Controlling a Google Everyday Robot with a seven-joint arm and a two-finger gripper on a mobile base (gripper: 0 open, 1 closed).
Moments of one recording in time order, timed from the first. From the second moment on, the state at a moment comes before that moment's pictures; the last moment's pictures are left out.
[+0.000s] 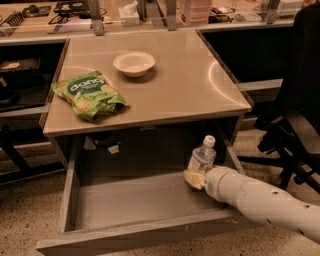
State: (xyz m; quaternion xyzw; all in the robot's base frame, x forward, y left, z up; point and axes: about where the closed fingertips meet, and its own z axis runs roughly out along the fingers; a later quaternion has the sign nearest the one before) arm 0.522 -0.132 0.626 -0.15 0.88 0.15 0.42
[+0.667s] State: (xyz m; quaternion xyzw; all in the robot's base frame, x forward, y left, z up) arm 0.519 -0.131 0.625 -0.14 0.89 0.15 0.41
